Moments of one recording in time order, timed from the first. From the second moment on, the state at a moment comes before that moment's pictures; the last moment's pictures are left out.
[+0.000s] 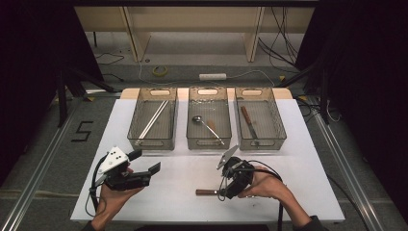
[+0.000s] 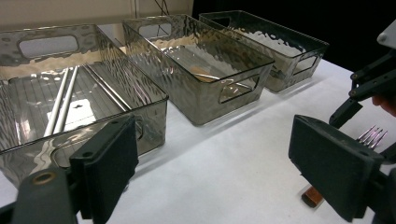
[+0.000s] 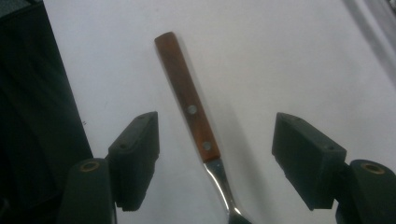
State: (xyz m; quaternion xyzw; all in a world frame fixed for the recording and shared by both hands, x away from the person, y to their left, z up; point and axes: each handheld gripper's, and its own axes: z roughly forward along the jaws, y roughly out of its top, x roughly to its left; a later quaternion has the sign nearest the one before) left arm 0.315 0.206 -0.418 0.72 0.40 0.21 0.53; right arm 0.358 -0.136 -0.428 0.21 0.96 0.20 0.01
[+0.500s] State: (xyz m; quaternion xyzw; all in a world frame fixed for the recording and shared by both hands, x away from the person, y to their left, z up) left arm 0.315 0.205 -0.418 0.72 0.40 0.21 0.53; right arm 0.354 -0.132 -0.441 0.18 0.97 0.17 -0.01
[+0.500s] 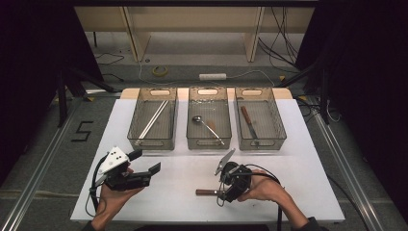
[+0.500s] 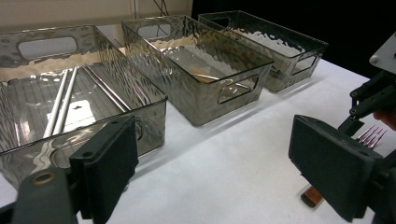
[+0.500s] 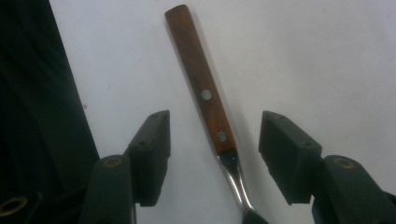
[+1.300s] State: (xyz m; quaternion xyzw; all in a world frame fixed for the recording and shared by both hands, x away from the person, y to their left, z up) left arm 0.315 0.204 -0.418 0.72 0.39 0.21 0.53; right arm 0.354 -0.127 -0.458 0.18 0.98 0.13 0.00
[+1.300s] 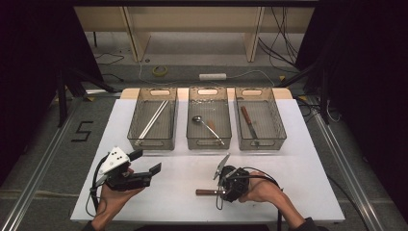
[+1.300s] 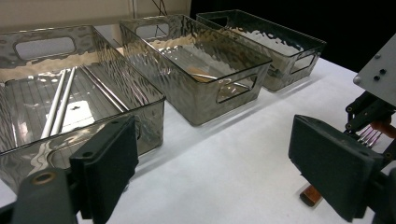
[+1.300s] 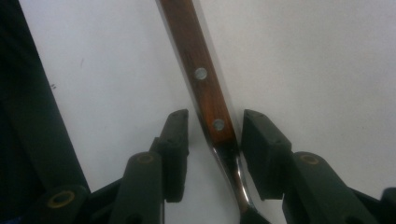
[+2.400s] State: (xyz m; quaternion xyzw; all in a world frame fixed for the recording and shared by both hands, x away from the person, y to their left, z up) left arm 0.315 0.204 -0.418 0.72 0.39 0.21 0.53; right arm 0.350 -0.118 -0.458 0.16 0.98 0.10 0.02
